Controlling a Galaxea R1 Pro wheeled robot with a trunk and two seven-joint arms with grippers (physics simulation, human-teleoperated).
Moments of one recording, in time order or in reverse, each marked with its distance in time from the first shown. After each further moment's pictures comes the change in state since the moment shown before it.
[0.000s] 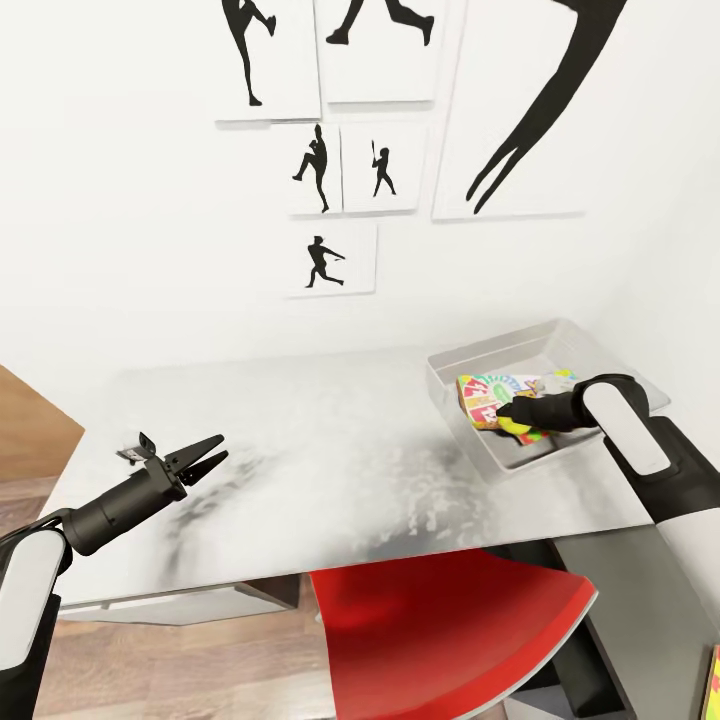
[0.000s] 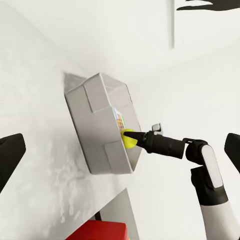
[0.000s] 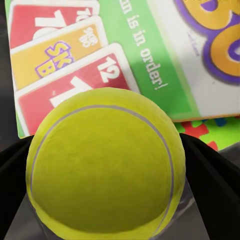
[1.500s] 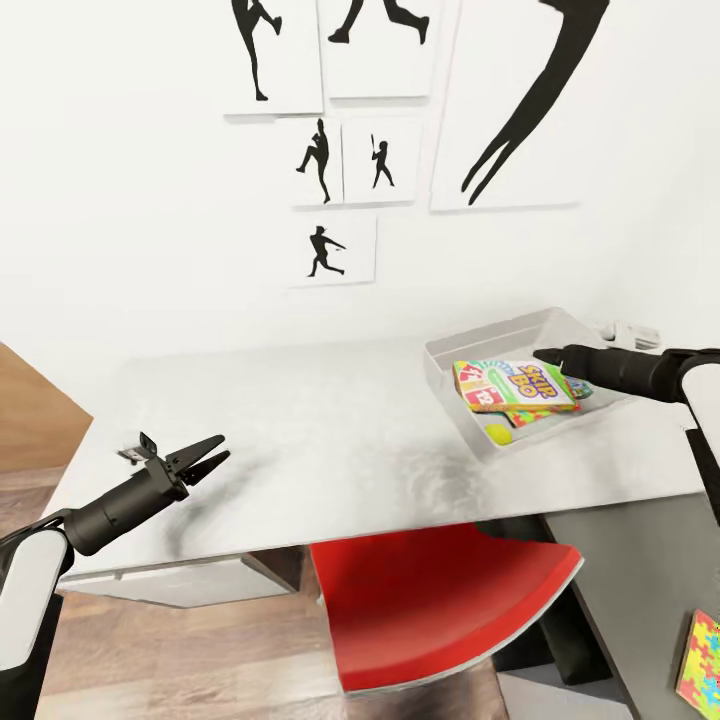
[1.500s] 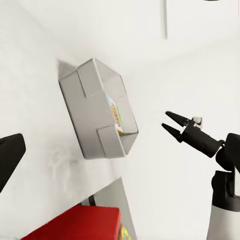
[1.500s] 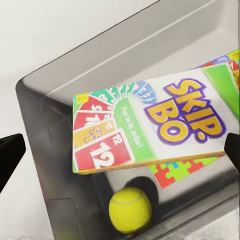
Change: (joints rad) left arm 0.000 -0.004 -0.003 0.000 0.001 0.000 -0.009; right arm 0.076 -0.060 -0.263 -0.385 0.005 -0.001 0.000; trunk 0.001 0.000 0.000
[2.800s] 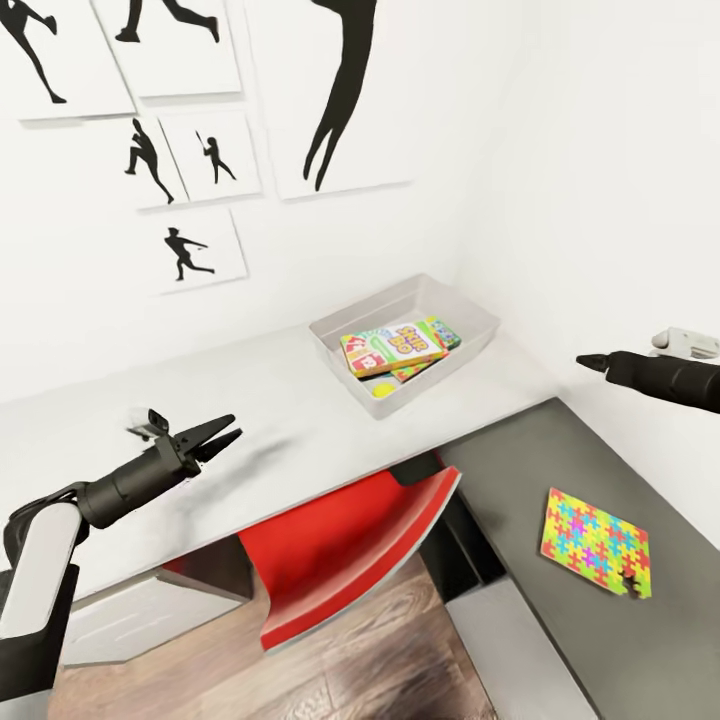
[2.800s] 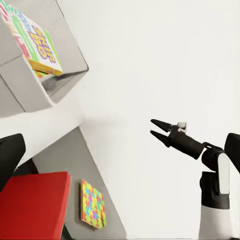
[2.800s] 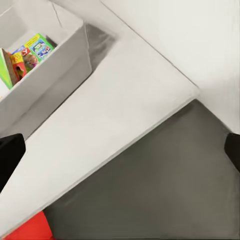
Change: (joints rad) left arm -0.082 -0.004 -0.048 -0.001 0.002 0.011 -0.019; right arm 0.071 -0.092 -0.101 -0.019 -0.009 -0.002 0.004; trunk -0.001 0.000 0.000
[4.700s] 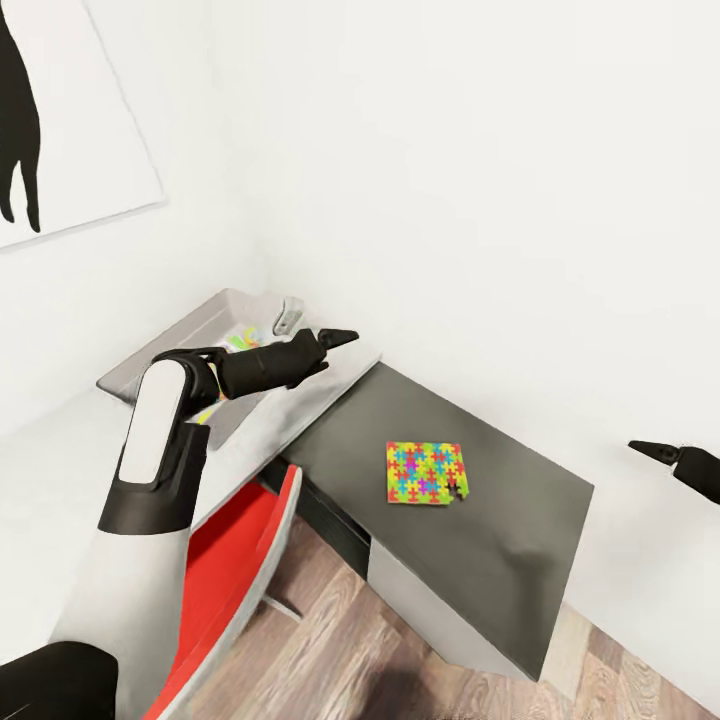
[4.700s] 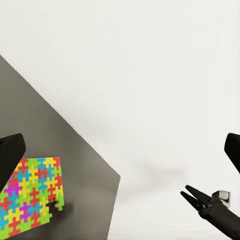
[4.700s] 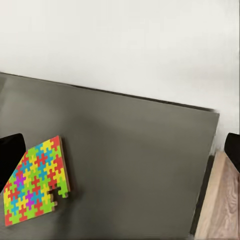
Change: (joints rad) left arm -0.471 -0.240 -0.374 0.023 0.473 -0.005 1.243; right arm 0.464 -0.008 -0.408 0.008 -0.041 -0.001 0.336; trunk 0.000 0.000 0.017
